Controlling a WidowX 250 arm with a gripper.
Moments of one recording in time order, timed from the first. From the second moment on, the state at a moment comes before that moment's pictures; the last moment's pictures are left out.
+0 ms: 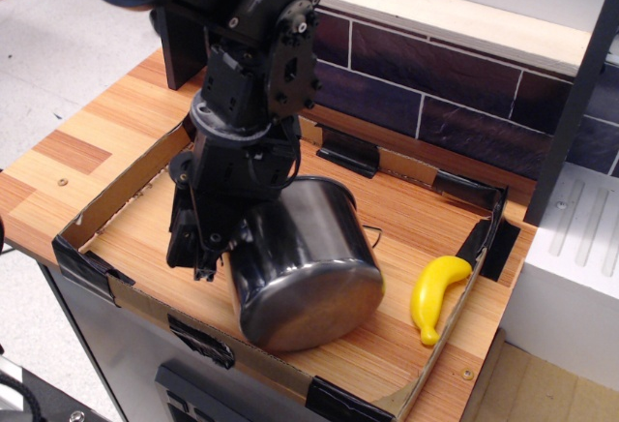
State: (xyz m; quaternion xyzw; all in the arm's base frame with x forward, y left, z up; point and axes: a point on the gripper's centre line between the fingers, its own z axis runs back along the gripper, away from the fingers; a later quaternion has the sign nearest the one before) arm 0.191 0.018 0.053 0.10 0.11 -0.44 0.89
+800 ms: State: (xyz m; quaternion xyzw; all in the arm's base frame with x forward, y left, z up) arm 0.221 0.026 0.091 0.28 -0.14 -0.43 0.84
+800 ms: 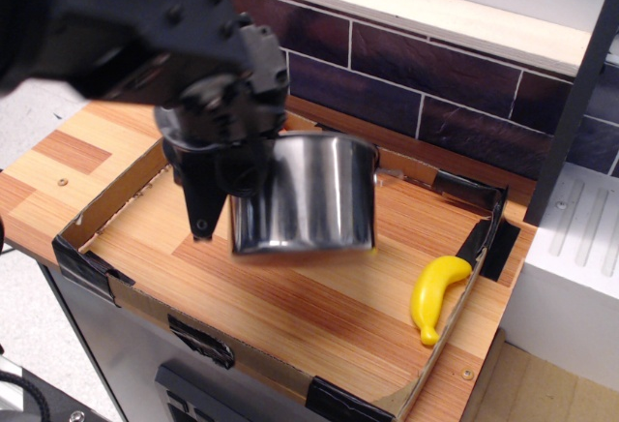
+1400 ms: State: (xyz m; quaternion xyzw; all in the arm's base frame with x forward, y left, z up) arm 0.241 0.031 0.072 0.36 -0.23 -0.46 0.77
